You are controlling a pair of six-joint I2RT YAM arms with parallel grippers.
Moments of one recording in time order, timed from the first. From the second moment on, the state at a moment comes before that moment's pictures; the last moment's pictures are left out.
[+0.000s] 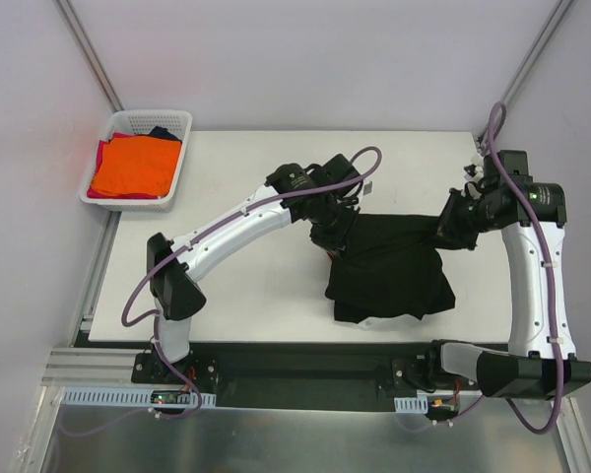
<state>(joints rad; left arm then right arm) -0.96 1.90 2.01 -1.23 0.21 -0.46 -0.01 1.22 1.55 -1.48 -0.34 0.38</state>
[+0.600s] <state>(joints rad) -1.02 1.94 2.08 -1.24 0.14 -0.46 -0.08 1.15 1.52 -1.50 -0.33 0.35</state>
